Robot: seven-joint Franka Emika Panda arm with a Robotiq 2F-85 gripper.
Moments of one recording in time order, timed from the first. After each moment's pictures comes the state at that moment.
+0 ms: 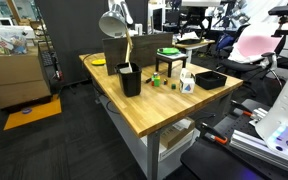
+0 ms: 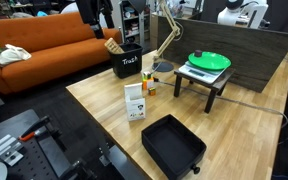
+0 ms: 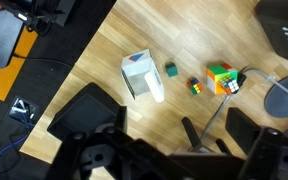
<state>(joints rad) -0.19 -0.42 0.16 -2.53 -0.03 2.27 0.93</state>
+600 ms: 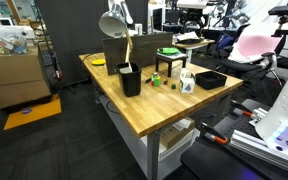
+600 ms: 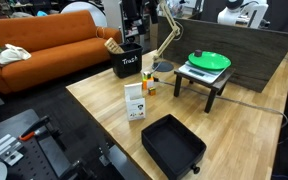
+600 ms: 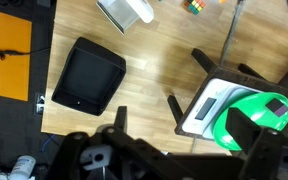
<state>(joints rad) -0.26 -0.19 0.07 -2.31 -0.22 2.33 1.21</state>
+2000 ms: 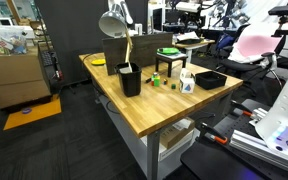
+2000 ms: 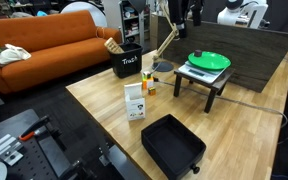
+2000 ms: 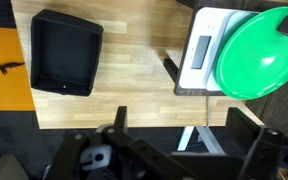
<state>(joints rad) -0.22 0.08 -0.10 -2.02 -0.23 2.33 1.33</state>
